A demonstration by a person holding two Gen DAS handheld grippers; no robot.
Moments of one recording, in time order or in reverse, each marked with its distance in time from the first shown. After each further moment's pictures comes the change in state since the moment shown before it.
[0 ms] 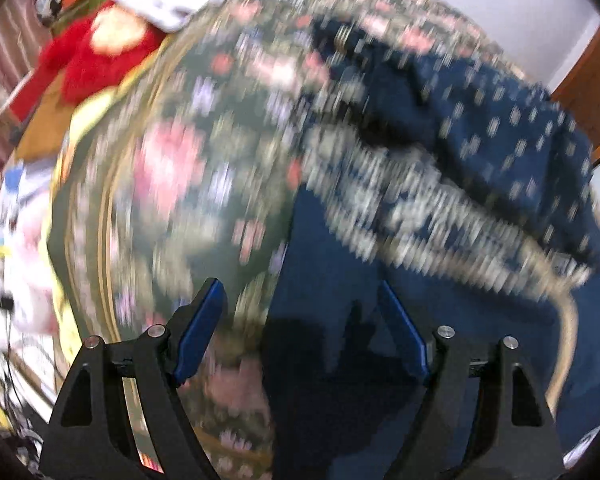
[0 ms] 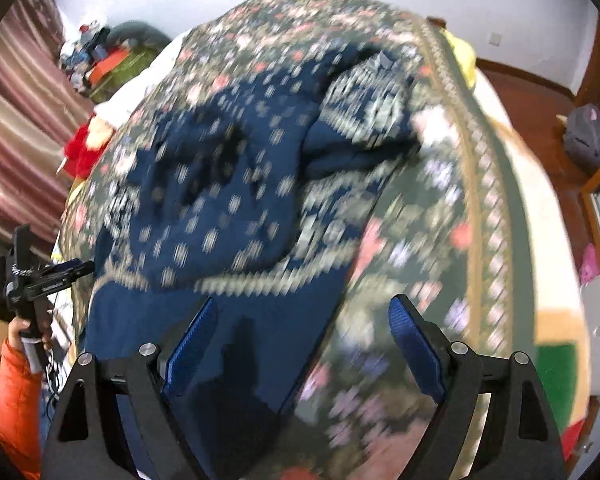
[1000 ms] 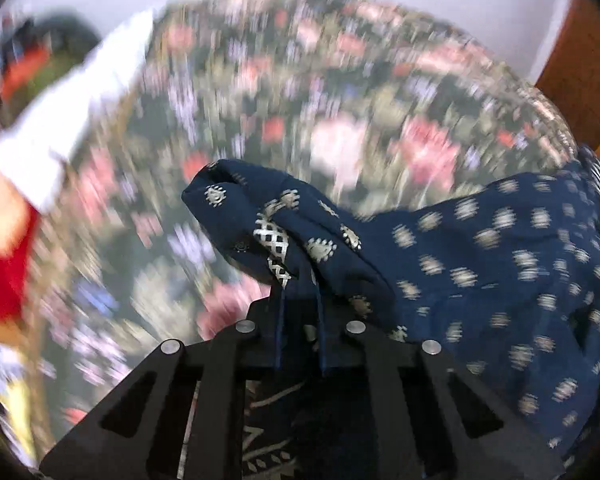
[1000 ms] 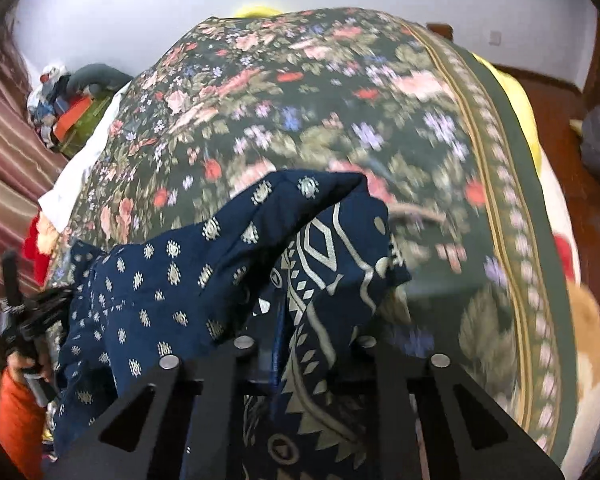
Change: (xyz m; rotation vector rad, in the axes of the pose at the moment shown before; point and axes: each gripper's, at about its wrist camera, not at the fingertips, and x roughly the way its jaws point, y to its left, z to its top) left arm 0.106 -0.066 0.203 0.195 -0.122 0.022; right arm 0.159 -0.042 0.216 0.045 -0.036 0.001
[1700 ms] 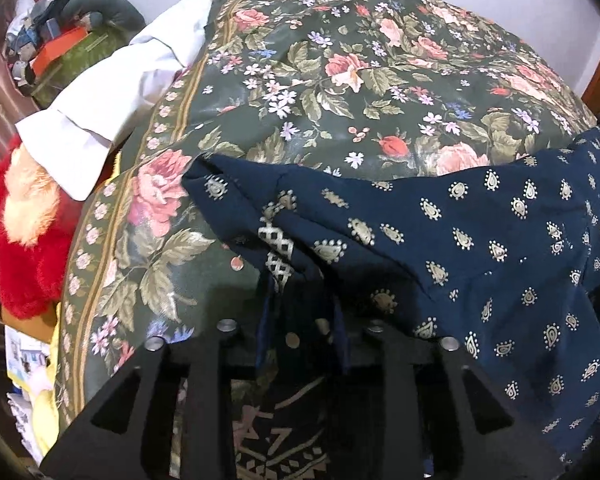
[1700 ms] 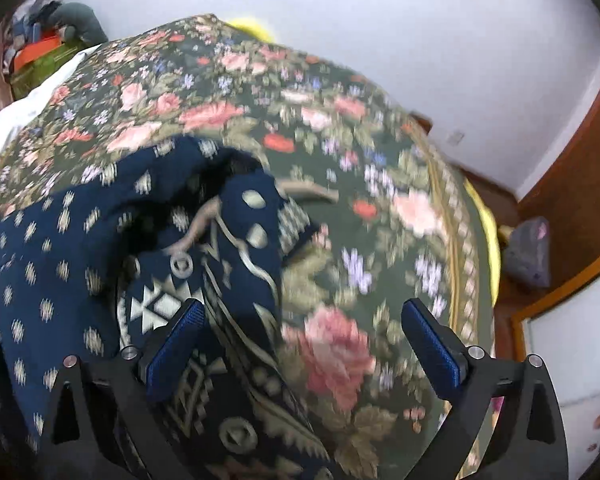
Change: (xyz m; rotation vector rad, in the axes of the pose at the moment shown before) left arm 0.033 0.058 0.009 -0.114 0.100 0.125; right arm 0.034 0.025 0.039 -0.206 -0.097 -0.345
